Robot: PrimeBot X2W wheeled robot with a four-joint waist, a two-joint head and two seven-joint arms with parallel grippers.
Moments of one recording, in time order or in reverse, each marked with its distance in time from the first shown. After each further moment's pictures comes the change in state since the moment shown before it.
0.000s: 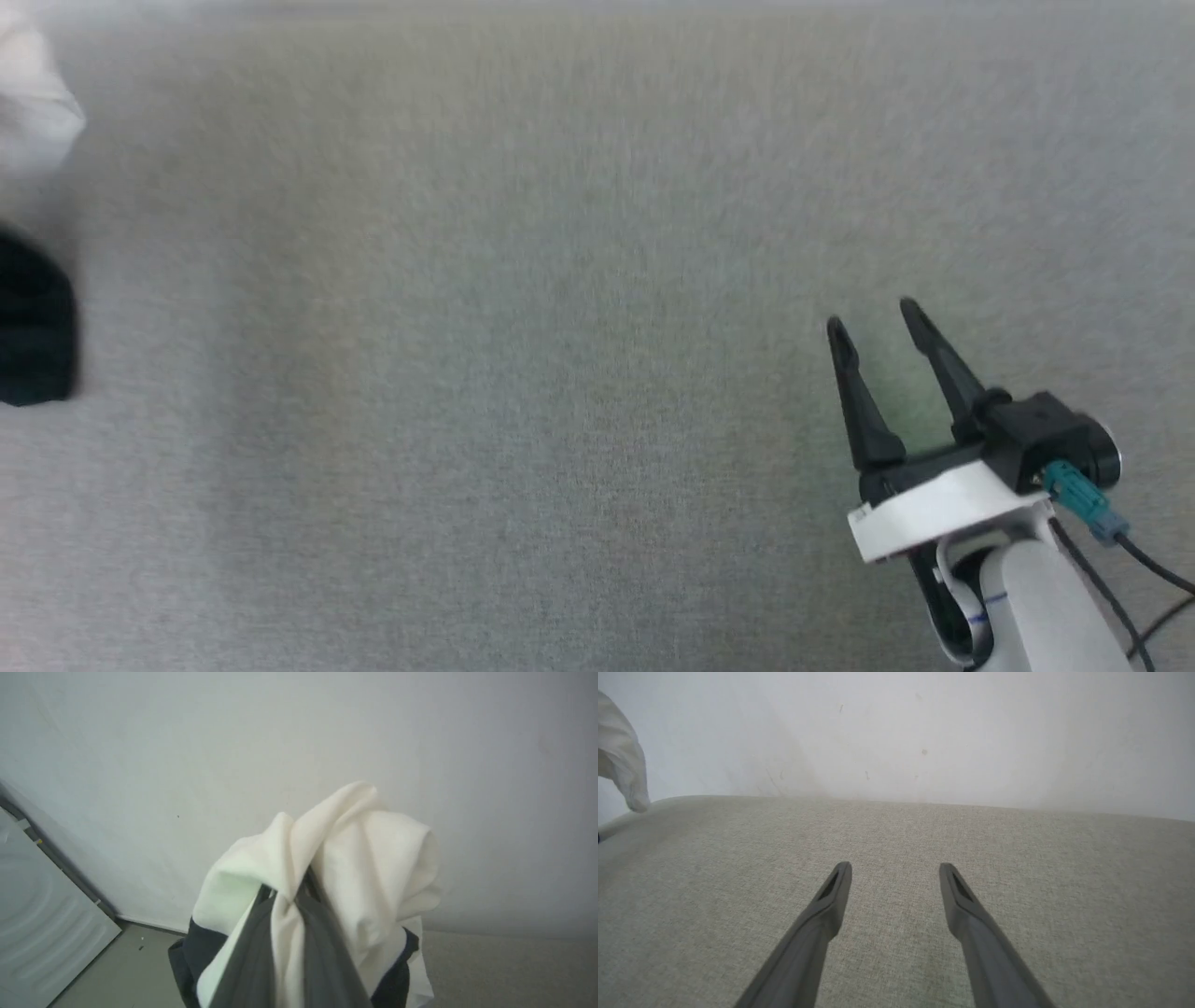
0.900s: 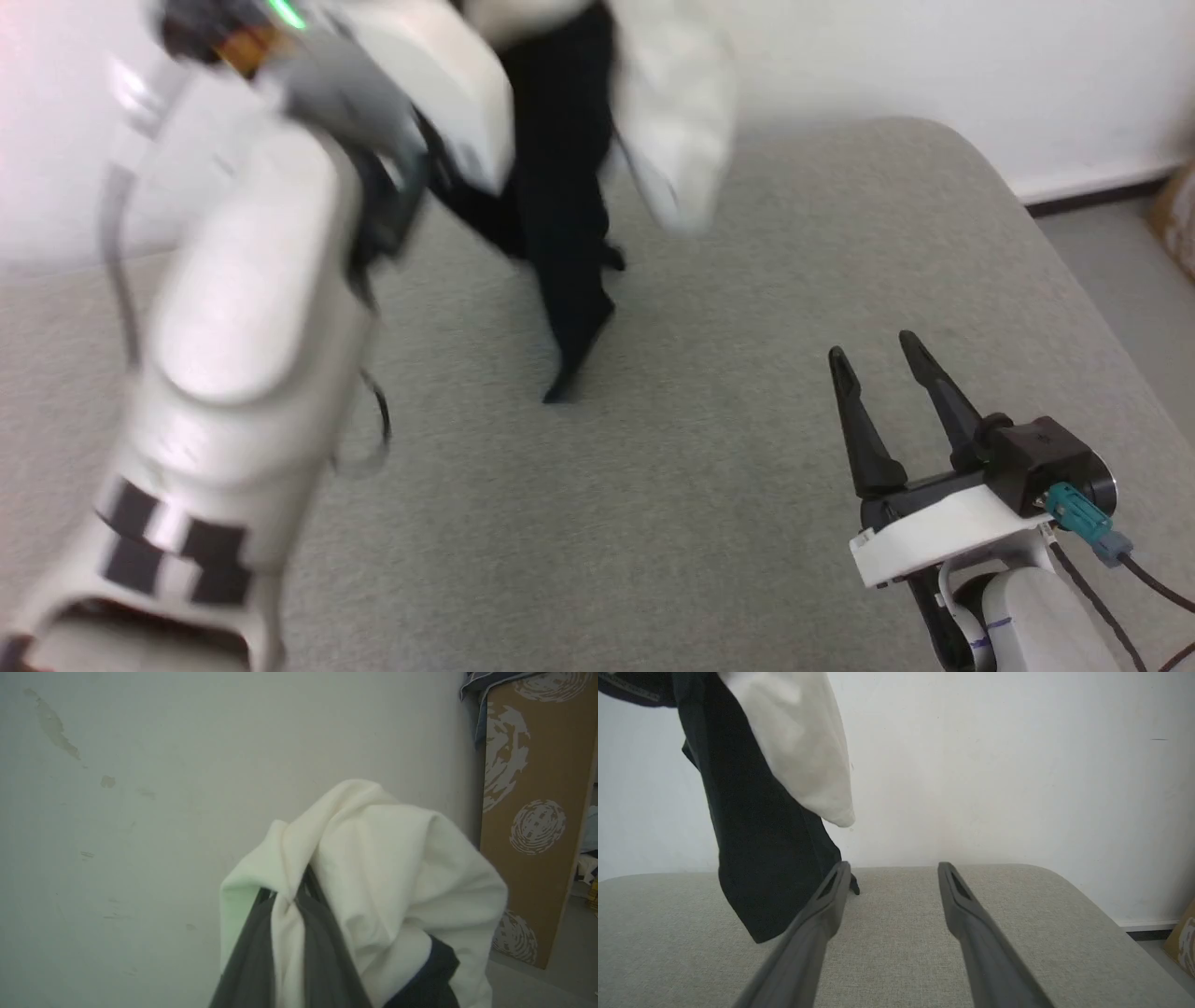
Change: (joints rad) left arm -0.202 -0.474 -0.429 -0.049 -0.046 -0.133 -0.014; right arm 0.057 -0.002 -0.002 -0.013 0.039 0.000 0.018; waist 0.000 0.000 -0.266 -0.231
